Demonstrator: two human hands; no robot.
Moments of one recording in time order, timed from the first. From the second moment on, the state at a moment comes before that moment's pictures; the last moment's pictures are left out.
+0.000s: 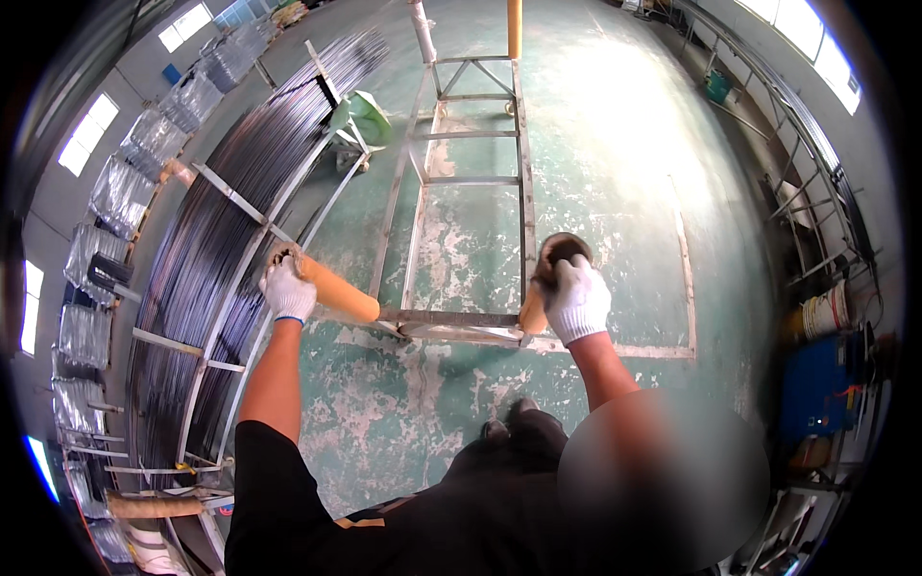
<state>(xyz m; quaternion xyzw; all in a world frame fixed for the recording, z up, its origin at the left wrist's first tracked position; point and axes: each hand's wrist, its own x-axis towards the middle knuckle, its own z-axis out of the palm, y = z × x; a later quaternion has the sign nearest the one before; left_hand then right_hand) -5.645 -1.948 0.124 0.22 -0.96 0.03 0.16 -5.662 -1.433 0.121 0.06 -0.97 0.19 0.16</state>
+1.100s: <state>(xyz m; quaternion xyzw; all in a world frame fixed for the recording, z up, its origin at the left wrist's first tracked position) -5.095 -1.764 0.116 0.14 -0.95 -0.01 0.28 -5.135 -1.250 0.129 -0.03 -0.97 0.16 0.15</state>
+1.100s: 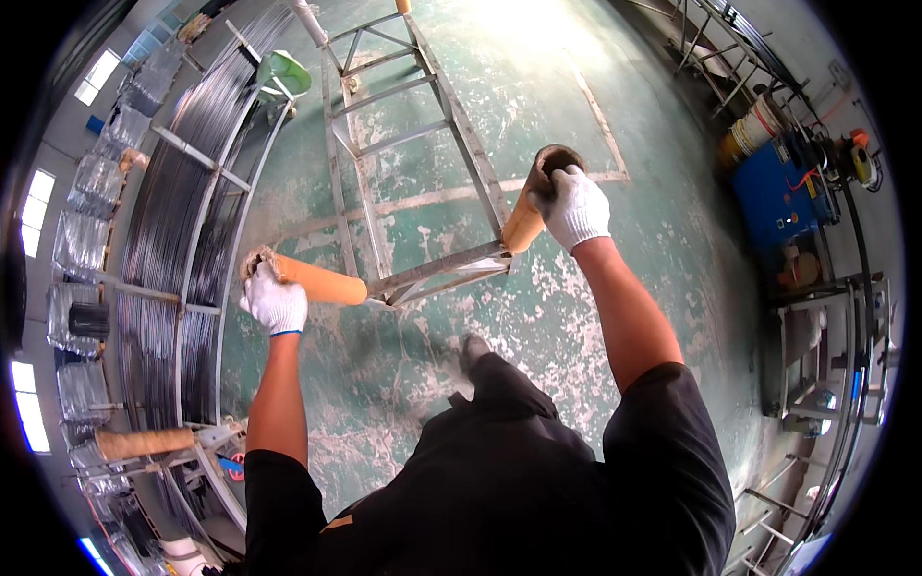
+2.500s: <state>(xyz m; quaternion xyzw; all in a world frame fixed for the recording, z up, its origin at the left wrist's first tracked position) -4.142 -1.660 0.126 0.02 -0.96 0.02 0.27 -4.139 -1.221 0.140 -0.22 -0.94 0.08 0.24</state>
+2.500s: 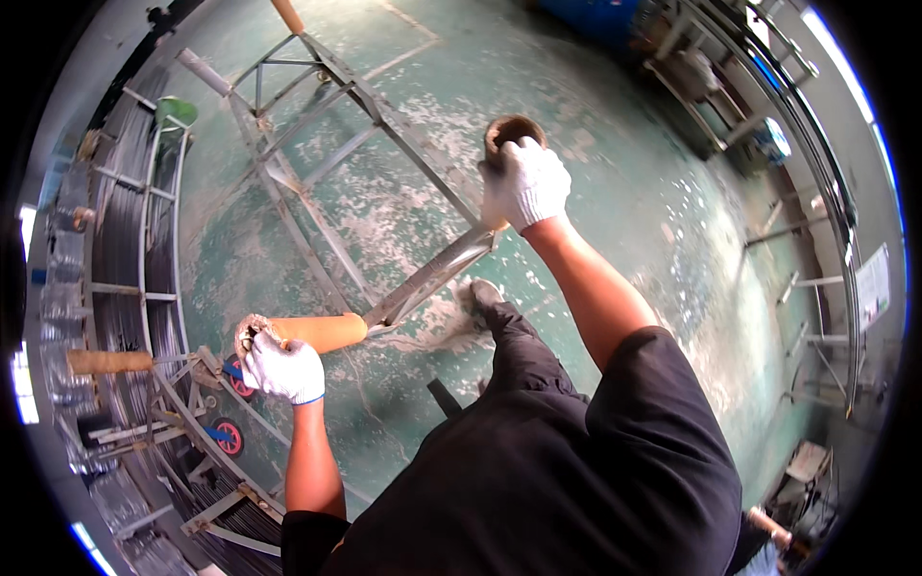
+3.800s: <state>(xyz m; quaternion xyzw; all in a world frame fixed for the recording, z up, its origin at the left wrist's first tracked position) -3.842 -1.482 0.121 -0.06 -0.95 -0.08 0.31 -3.807 -0.971 0.149 -0.14 -0.95 0.06 0.26</state>
